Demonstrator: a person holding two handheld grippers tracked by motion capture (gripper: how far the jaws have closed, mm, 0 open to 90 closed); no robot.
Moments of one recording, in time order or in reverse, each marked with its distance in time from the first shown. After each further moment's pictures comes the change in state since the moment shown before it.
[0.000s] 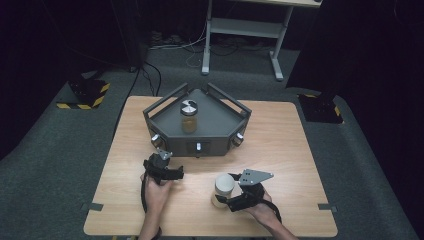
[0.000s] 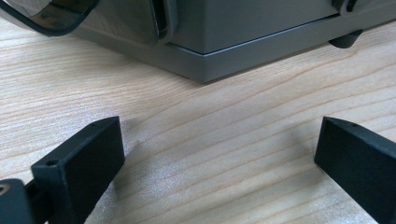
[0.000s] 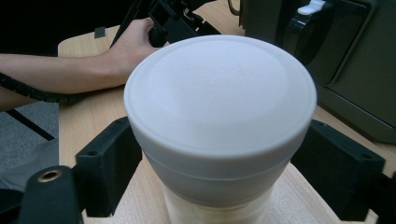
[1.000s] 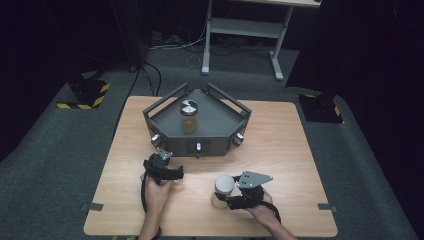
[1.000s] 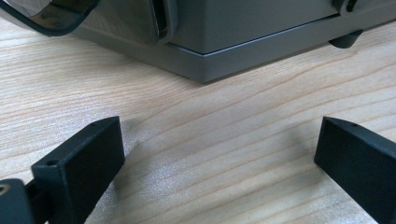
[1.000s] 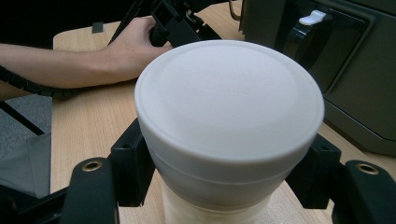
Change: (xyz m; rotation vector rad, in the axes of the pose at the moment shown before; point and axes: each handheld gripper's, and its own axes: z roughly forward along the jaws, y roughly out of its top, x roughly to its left) left arm 0.000 0.000 0.000 0.000 0.000 0.000; right arm 0.008 0.000 0.000 -0.006 -0.022 -0.064
